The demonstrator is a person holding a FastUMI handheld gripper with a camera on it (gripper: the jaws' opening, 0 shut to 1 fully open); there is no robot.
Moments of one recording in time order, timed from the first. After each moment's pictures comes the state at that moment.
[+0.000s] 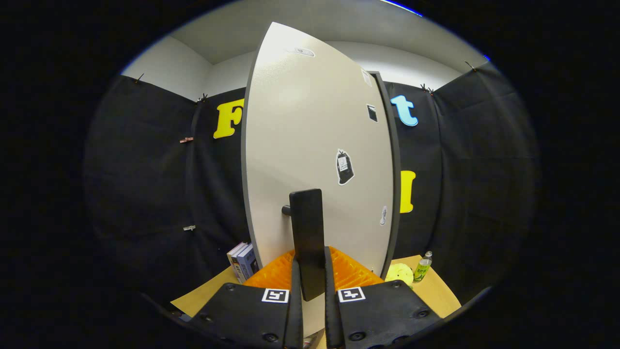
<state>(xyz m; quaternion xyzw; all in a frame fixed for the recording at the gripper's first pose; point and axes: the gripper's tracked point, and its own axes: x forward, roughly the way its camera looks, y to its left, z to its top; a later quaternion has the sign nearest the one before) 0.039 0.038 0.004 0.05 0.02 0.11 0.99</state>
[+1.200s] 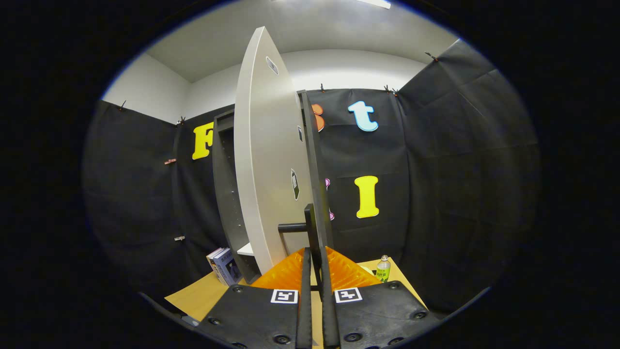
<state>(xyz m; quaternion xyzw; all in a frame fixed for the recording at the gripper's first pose) 0.015 -0.149 0.021 0.10 -0.01 0.09 0.99</state>
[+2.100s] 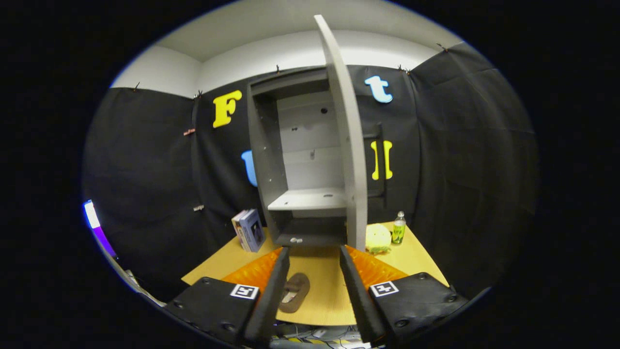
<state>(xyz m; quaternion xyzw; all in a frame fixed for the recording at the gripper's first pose) -0.104 -0.035 -0.099 0.05 0.13 0.13 0.98</state>
